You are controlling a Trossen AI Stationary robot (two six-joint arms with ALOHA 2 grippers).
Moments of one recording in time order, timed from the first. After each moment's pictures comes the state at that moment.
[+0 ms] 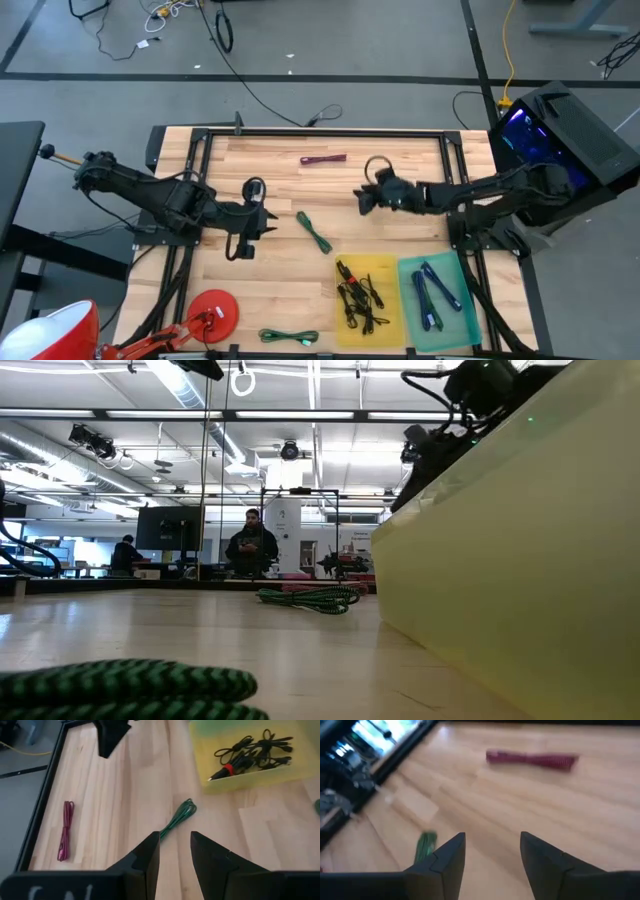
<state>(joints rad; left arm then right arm) -0.34 1.17 1.14 -0.73 -0.38 -0.05 -0.07 1.32 0.57 0.16 0.38 0.80</state>
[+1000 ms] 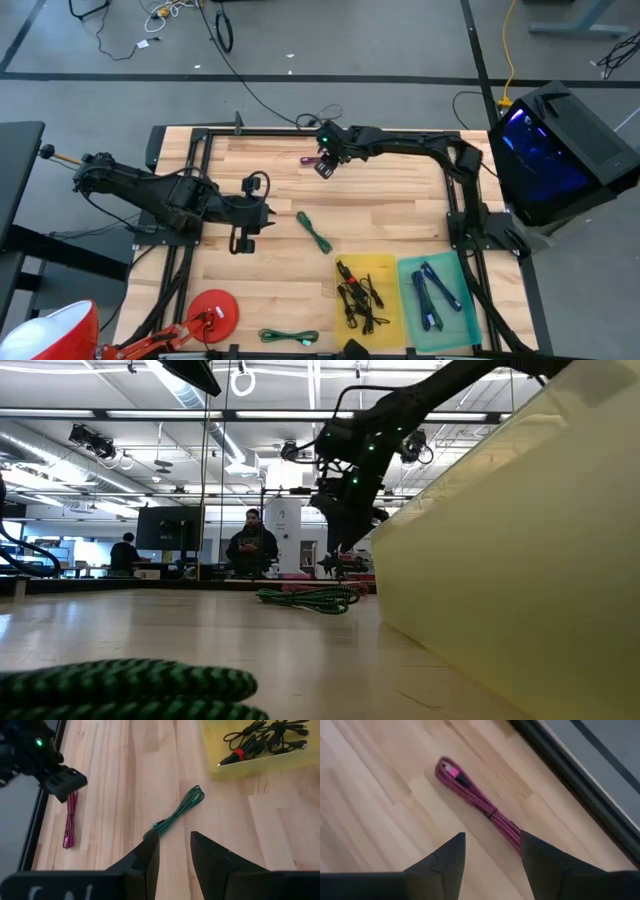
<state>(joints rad) -0.28 1.16 1.14 -0.79 -0.35 -0.03 -0.40 2.04 1.59 -0.59 0.18 0.19</state>
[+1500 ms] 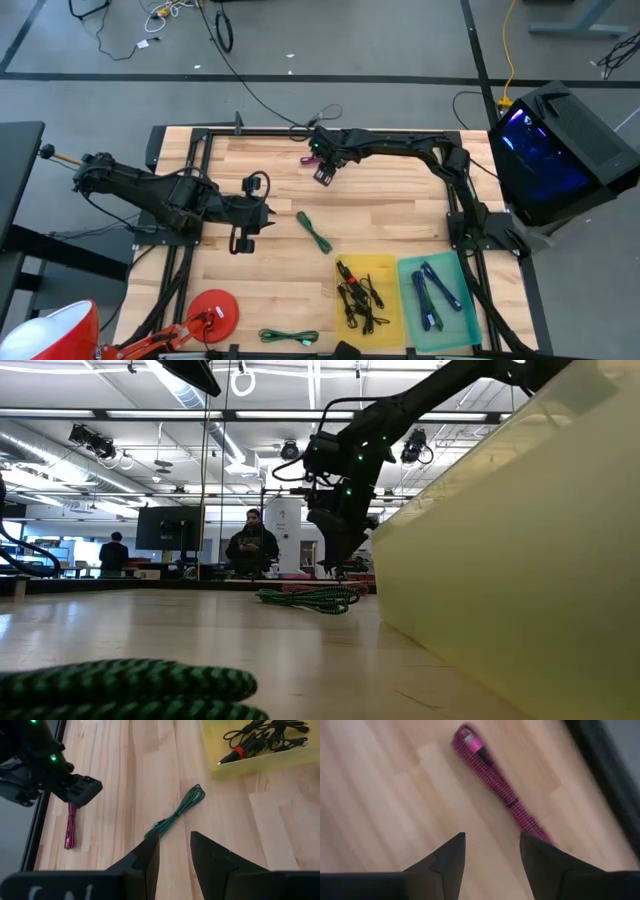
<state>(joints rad) -0.28 1.16 1.14 -0.79 -0.35 -0.02 -0.39 2.14 1.69 -0.71 0.16 0.07</state>
